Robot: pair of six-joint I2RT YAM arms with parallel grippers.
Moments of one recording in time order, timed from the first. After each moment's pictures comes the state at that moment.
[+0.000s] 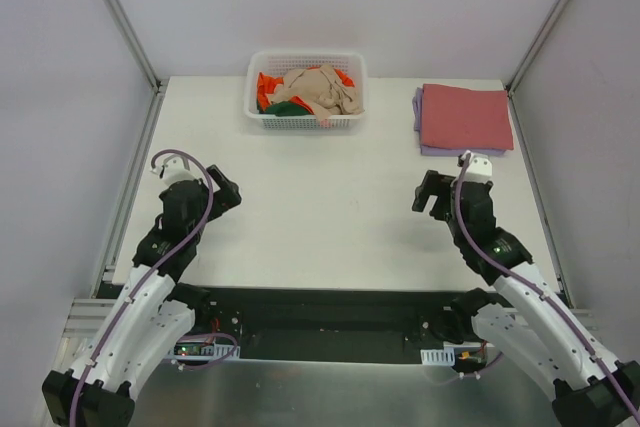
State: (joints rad) left arm -0.29 0.61 0.54 -0.41 -0.28 -0.63; right arm 0.49 0.68 0.60 -0.39 0.42 0.40
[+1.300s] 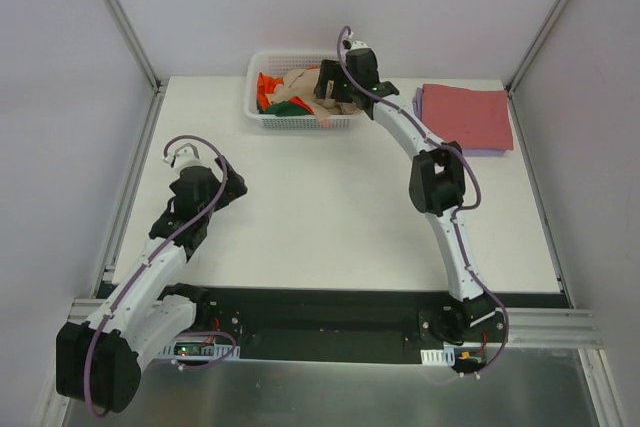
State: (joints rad) left arm -0.23 0.86 0.52 -0.21 -0.24 -0.63; right arm 0.46 2.45 2.31 -0.39 -0.04 0.39
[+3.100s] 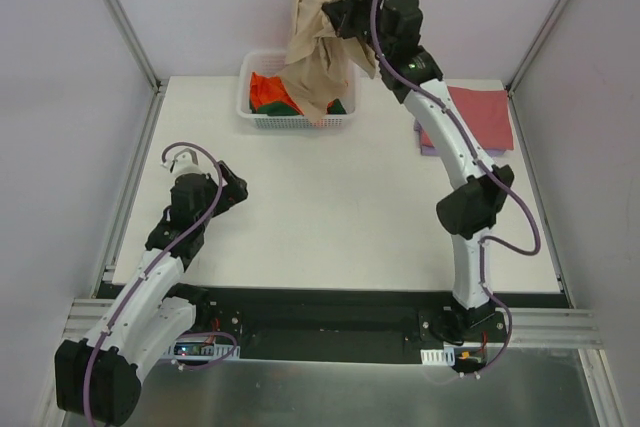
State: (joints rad) left arm -0.23 0.77 0.48 -0.21 -0.16 -0.64; right arm 0.50 2.13 2.37 -0.14 -0.11 0.28
